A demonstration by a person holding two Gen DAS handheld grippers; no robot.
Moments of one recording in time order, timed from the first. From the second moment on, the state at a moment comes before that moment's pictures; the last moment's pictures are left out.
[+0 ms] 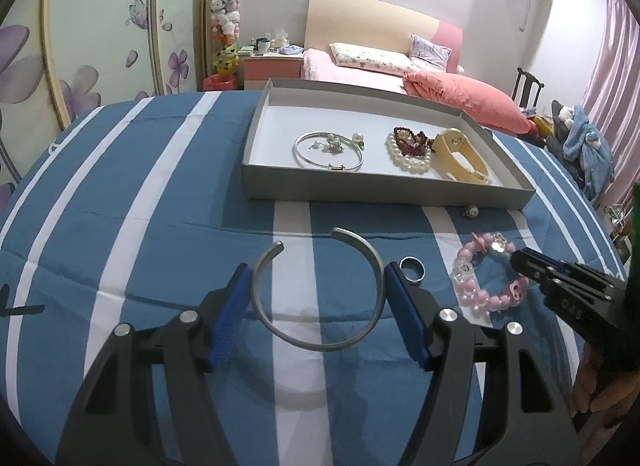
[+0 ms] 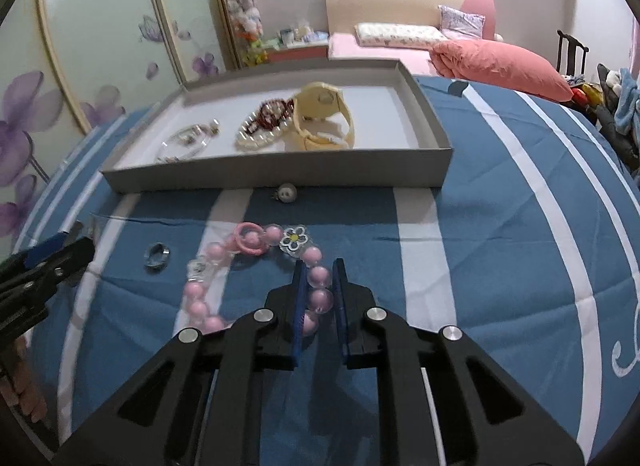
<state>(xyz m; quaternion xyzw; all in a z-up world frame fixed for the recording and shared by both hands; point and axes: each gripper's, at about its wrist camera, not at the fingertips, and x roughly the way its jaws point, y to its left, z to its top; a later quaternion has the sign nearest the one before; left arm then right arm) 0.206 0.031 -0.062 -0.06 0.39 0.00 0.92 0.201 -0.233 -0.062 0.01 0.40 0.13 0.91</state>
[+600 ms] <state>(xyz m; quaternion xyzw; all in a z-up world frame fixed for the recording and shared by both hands) 0.175 0.034 -0.039 -0.06 0.35 0.00 0.94 0.146 -0.245 0.010 0.05 0.26 0.17 0.95</state>
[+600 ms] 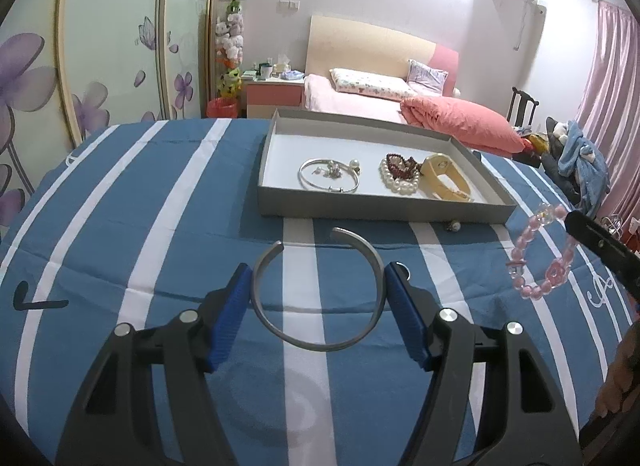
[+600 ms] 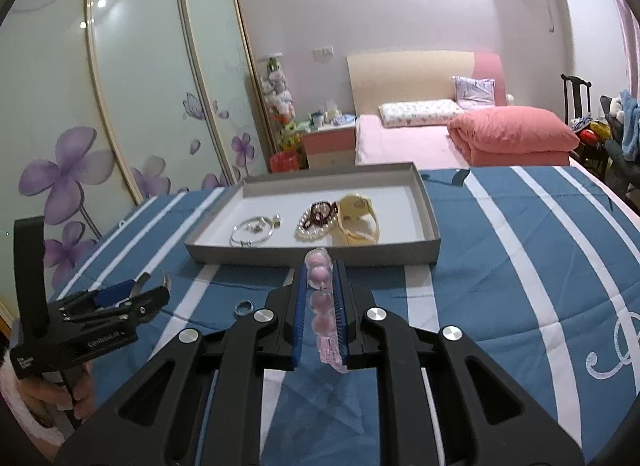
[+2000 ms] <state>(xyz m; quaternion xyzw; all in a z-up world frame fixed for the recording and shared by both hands) 0.134 0.017 0.032 -0.06 0.19 -0.01 0.98 0.114 -0.262 0.056 0.09 0.12 0.16 0.98</state>
